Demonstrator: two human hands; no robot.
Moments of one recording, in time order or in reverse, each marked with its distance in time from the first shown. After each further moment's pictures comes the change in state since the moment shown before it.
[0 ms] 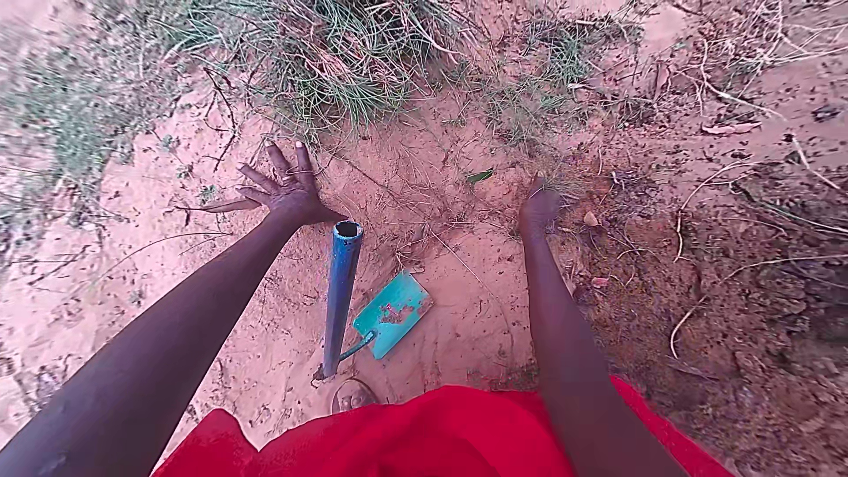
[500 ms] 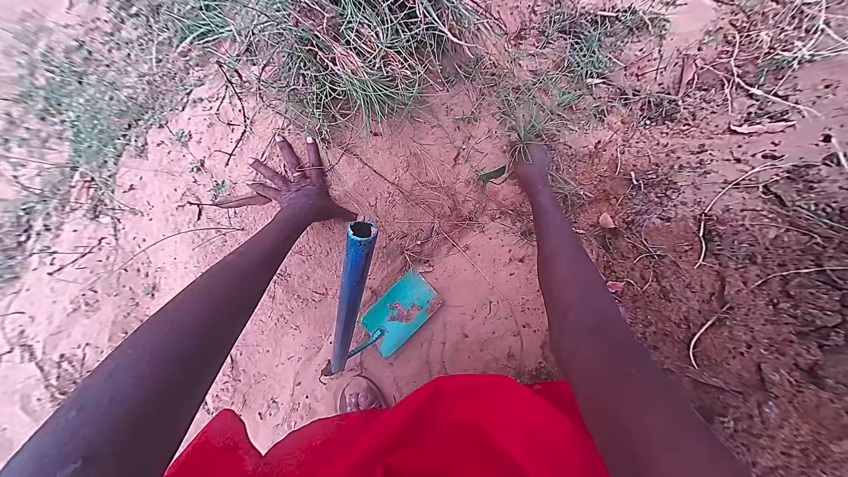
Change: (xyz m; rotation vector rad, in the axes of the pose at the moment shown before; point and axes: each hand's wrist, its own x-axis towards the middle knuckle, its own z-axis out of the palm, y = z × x) left_hand -0.002 -0.002 0.001 -0.026 -0.001 0.017; right_hand 0.048 -0.057 0.022 -0.116 -0.291 -0.417
